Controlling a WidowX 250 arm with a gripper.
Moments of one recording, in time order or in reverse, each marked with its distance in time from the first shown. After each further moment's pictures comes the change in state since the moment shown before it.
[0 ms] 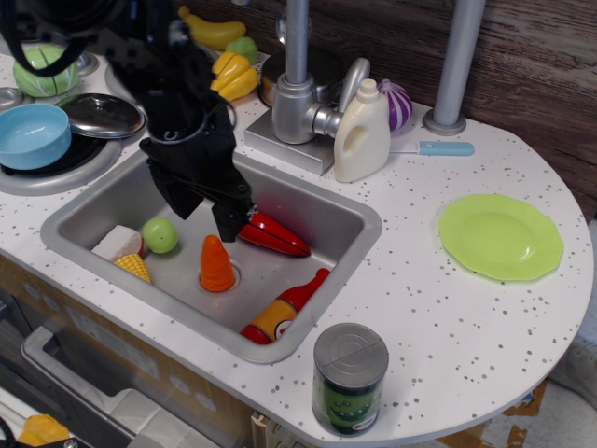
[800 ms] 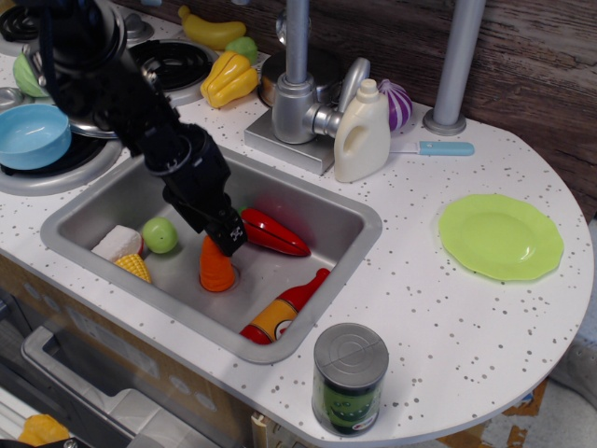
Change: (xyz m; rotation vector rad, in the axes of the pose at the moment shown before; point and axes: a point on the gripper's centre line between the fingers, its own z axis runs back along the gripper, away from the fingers) arm 0.008 0.025 -0.057 -0.119 -0.086 -0.160
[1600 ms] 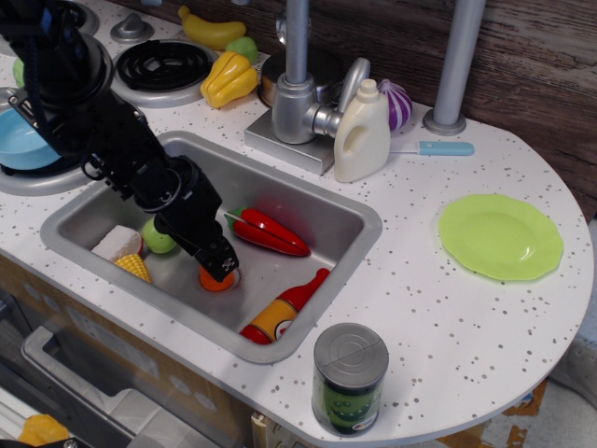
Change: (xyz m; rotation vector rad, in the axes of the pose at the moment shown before) arm -0.018 -0.008 -0.004 0.047 -0.010 0.006
